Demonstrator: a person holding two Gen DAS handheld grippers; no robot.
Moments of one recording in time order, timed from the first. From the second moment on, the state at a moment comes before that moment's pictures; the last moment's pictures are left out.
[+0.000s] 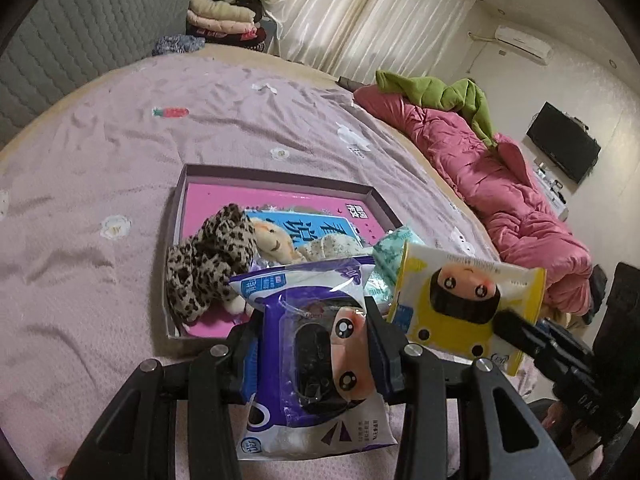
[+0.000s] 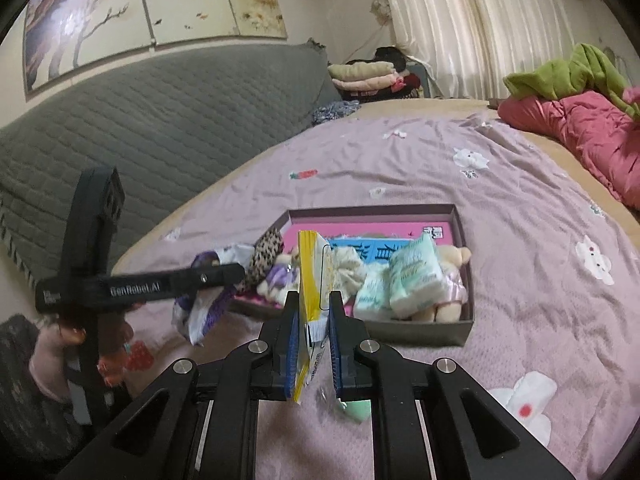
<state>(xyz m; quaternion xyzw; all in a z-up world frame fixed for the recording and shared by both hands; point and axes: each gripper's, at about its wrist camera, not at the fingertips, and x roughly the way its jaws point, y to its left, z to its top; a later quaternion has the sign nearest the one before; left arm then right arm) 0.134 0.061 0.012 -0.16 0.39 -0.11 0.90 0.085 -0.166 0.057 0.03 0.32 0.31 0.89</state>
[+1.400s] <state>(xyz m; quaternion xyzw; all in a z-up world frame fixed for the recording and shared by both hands) 0.212 0.030 -0.027 -0.06 0.43 -0.03 0.90 0.194 -0.145 0.017 0.06 0.39 0.27 0.88</state>
